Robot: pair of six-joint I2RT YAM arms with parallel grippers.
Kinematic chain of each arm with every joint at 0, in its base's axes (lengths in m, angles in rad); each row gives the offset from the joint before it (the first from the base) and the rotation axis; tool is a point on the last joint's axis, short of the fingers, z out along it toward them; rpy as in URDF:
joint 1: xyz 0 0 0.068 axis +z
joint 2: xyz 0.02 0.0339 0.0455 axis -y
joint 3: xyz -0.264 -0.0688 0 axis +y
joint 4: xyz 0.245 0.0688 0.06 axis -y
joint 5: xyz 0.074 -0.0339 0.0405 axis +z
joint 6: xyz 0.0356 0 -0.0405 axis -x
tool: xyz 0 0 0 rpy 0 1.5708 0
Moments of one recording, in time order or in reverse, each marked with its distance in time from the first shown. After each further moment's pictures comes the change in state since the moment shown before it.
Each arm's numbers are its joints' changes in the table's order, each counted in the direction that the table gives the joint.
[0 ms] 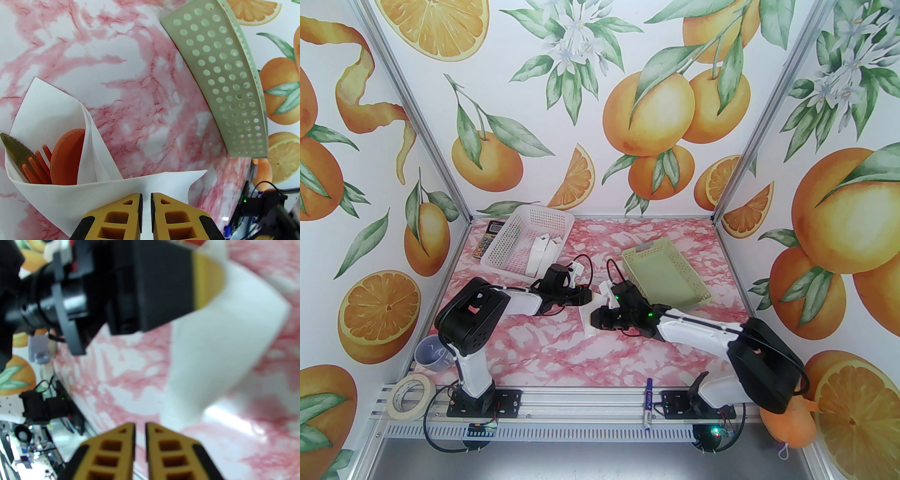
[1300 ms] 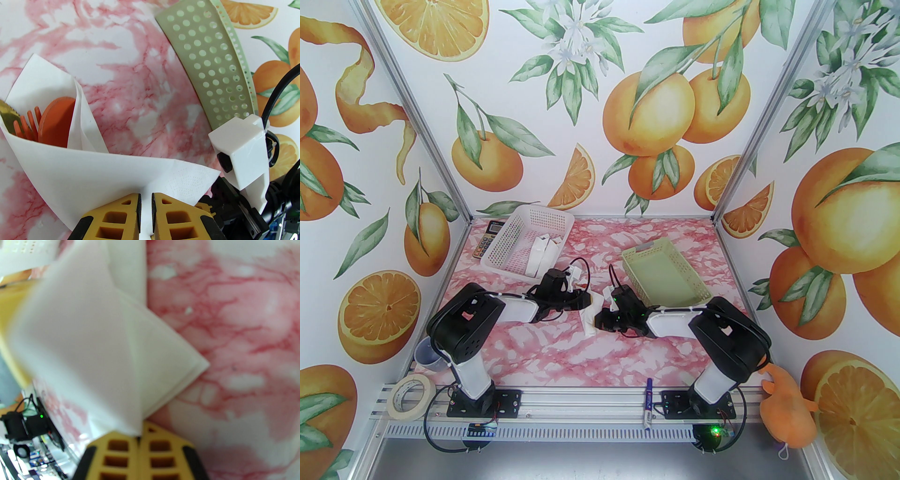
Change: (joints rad) left arm -0.019 0.063 0.080 0.067 0.002 0.076; right arm -0.077 -0.178 0.058 0.136 -0.035 -0.003
